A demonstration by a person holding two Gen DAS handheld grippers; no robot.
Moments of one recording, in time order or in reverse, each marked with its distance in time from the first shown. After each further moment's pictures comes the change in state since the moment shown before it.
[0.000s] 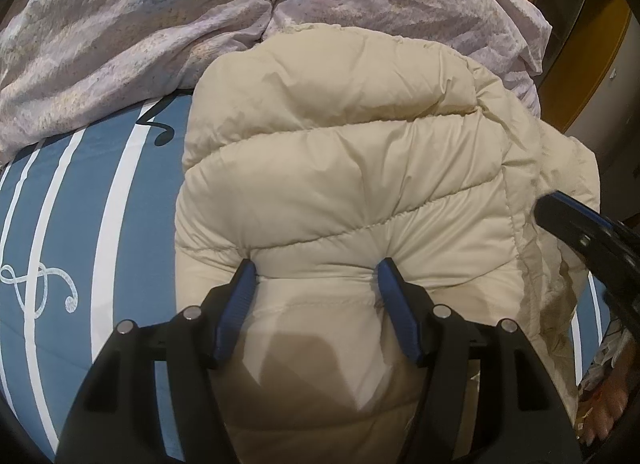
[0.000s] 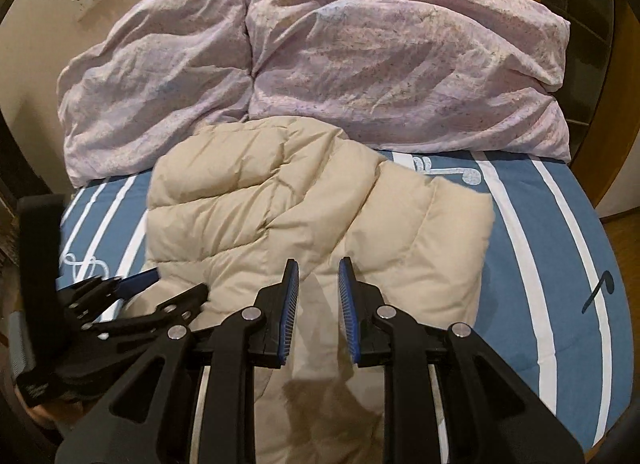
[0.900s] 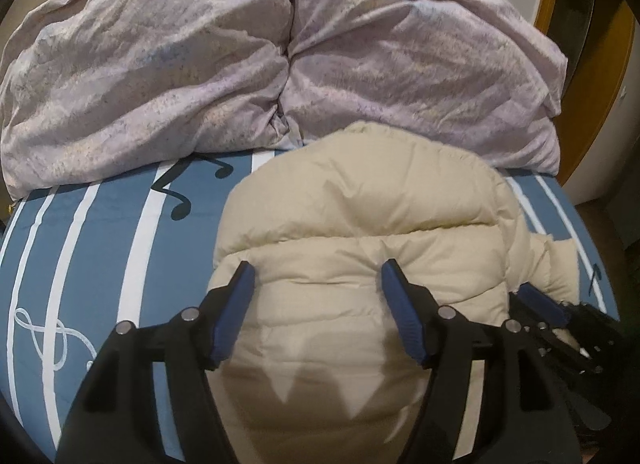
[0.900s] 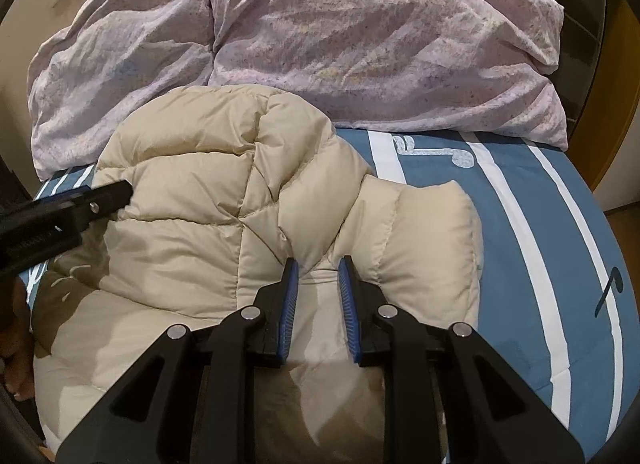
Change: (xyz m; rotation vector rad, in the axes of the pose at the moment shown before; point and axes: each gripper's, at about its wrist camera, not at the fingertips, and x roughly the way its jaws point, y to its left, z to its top) left arm 0.007 0.000 0.047 -0.001 -0.139 0.086; right arm 0.049 -0.020 -0.014 -0.005 -0.001 -0.068
